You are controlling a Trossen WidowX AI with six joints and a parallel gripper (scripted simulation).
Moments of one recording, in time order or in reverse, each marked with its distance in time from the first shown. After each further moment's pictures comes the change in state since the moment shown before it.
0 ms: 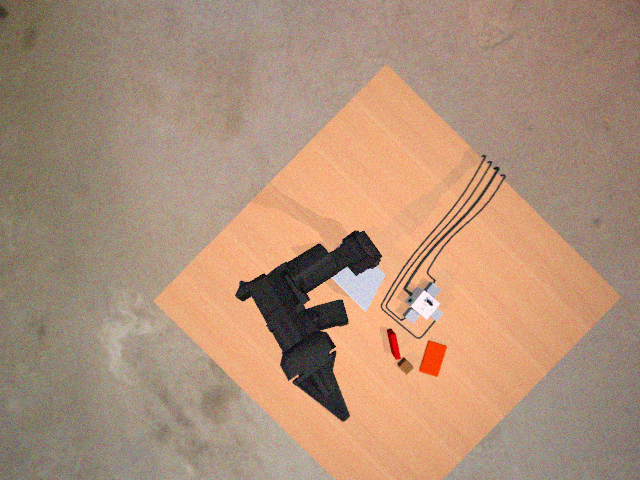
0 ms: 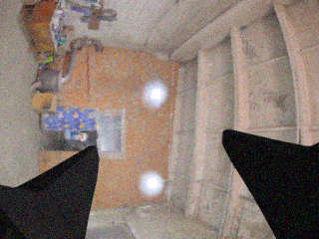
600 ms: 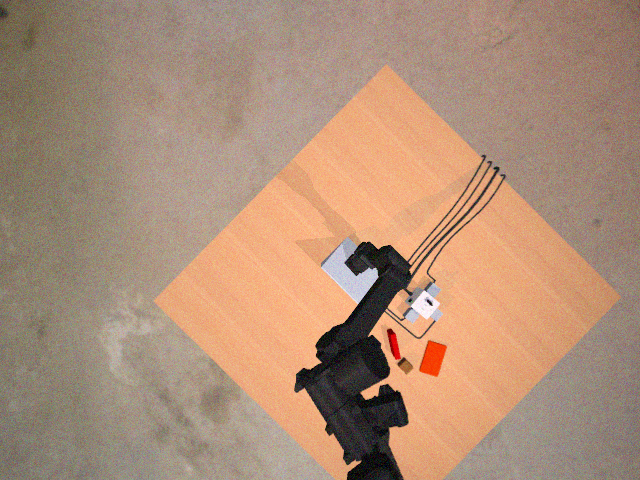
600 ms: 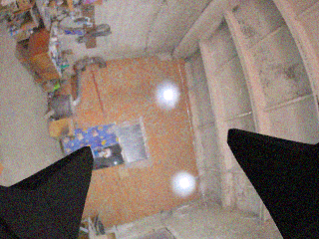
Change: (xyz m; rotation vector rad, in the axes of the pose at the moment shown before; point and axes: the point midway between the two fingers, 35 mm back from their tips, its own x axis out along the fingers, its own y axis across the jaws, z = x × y) arm 0.154 0.049 0.006 0.250 -0.046 0.020
